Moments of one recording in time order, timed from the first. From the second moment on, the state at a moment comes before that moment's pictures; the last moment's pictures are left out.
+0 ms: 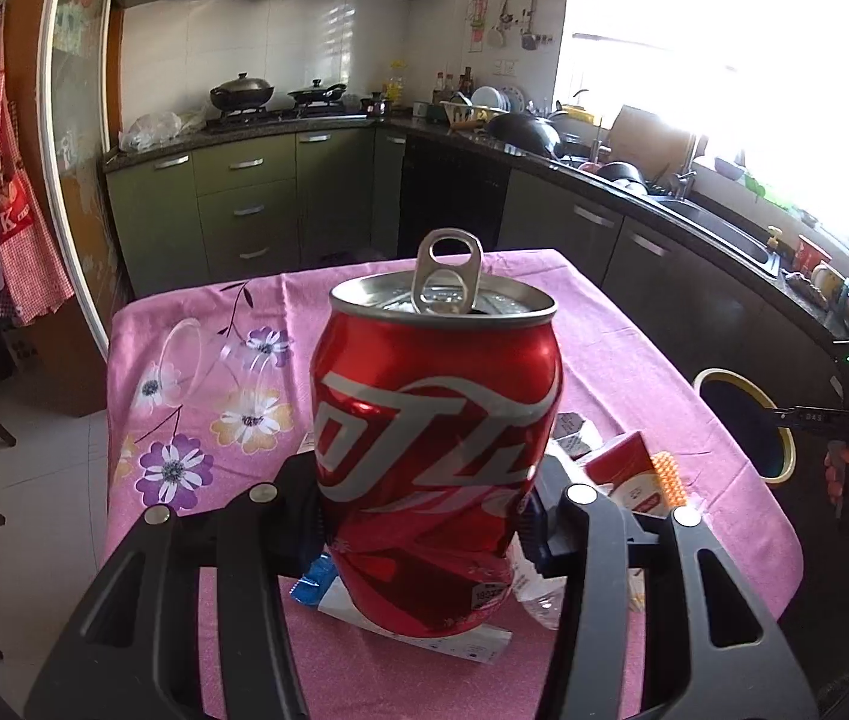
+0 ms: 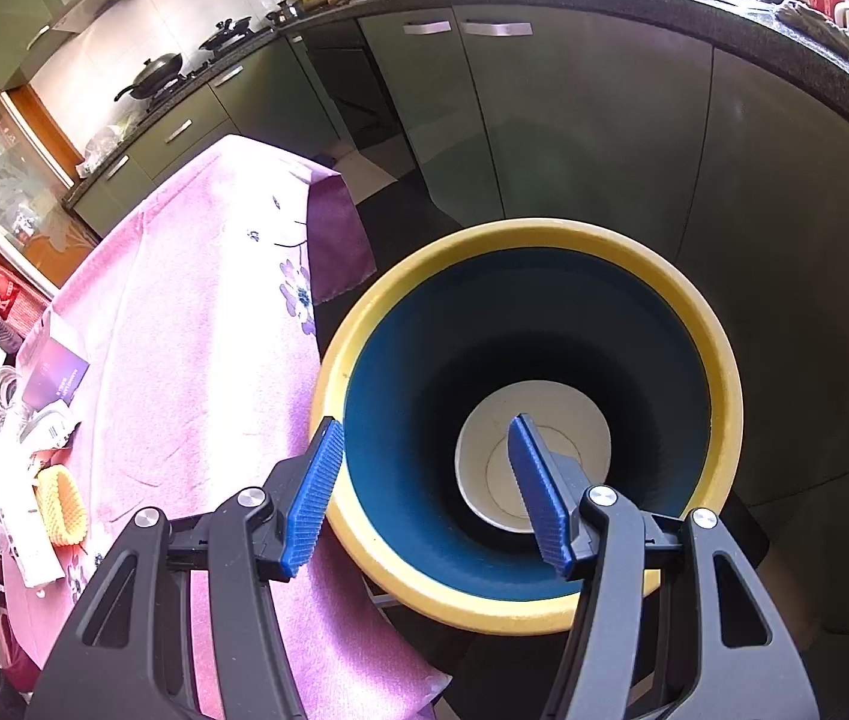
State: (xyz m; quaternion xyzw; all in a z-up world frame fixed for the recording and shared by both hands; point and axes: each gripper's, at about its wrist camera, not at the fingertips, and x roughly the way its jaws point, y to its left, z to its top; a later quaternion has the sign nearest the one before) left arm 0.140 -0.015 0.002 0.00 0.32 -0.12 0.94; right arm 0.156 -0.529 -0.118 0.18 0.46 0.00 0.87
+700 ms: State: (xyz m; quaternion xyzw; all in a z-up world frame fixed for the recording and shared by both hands) left arm 0.173 -0.342 -0.023 0.06 0.37 -0.42 0.83; right arm 0.045 -0.585 -0.056 0.15 0.36 -0.05 0.92
